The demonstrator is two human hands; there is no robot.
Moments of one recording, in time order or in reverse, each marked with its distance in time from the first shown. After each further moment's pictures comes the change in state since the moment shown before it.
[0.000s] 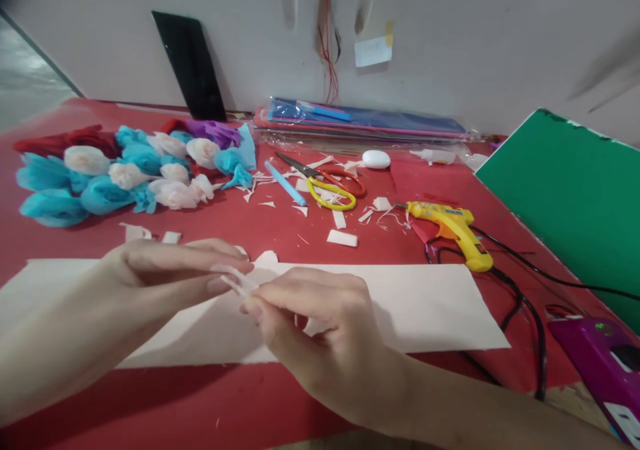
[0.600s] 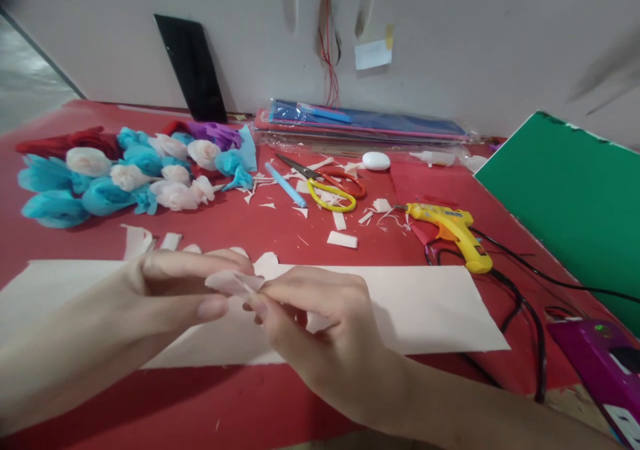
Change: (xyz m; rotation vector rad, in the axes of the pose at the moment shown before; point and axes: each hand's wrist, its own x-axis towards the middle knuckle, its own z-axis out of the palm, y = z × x) left_hand -0.004 0.004 0.004 -0.325 -0.190 -0.130; right_hand -0.001 0.000 0.000 -0.008 -0.007 0.062
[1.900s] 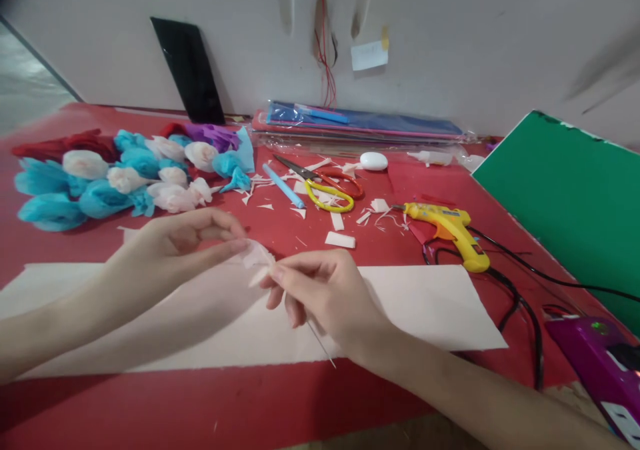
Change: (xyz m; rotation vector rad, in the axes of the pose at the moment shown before) left_hand 0.026 -0.014 -0.032 0.798 0.351 0.254; right_hand 0.010 0.028 0.002 0.706 -0.057 0.655
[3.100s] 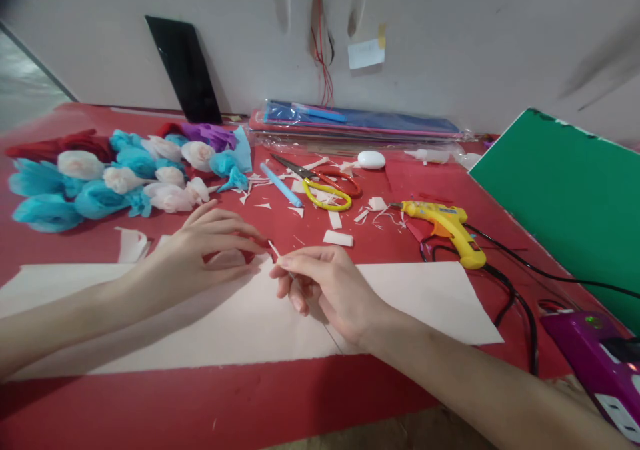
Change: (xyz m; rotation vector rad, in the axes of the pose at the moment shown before) left_hand 0.010 -0.023 0.004 0.389 -0.133 0.254; right_hand 0.010 -0.001 -0.004 0.171 0.047 0.162
